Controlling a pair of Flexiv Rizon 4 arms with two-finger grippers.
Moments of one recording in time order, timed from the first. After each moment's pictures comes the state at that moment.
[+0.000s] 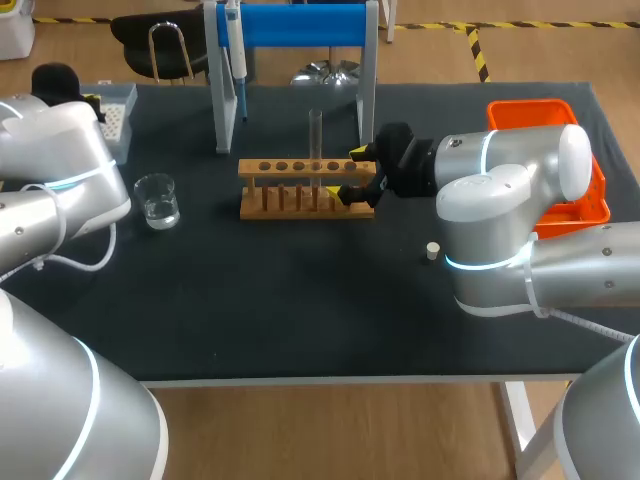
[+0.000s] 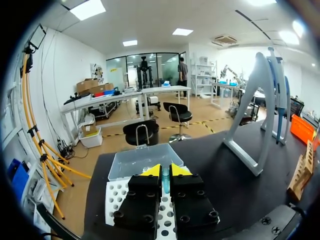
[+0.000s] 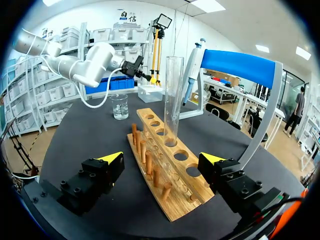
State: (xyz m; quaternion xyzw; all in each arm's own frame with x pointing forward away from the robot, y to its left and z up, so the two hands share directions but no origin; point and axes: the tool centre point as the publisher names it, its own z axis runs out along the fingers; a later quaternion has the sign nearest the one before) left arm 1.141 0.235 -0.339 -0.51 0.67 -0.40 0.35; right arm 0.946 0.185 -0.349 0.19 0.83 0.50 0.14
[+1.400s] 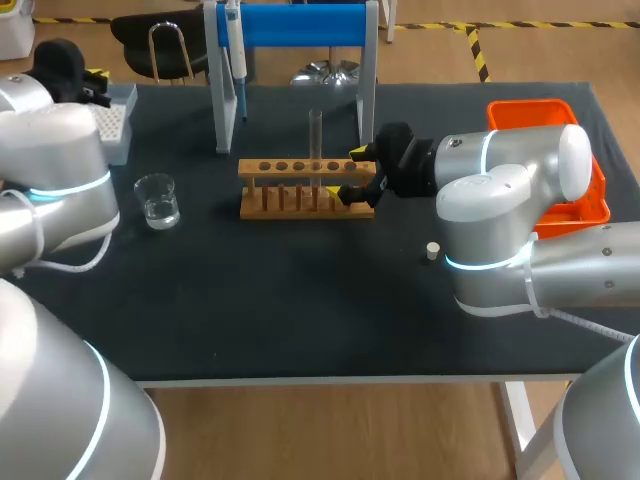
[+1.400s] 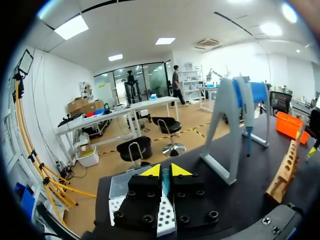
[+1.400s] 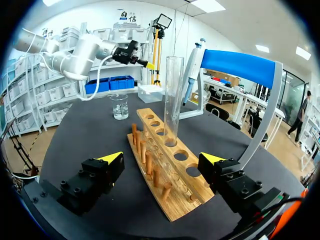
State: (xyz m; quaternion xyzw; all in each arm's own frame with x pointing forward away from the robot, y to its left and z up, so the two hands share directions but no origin) left arm 1.098 0.184 -0.260 -0.44 0.71 -0.42 0.36; right arm 0.946 0.185 -0.349 0.19 0.83 0.50 0.14
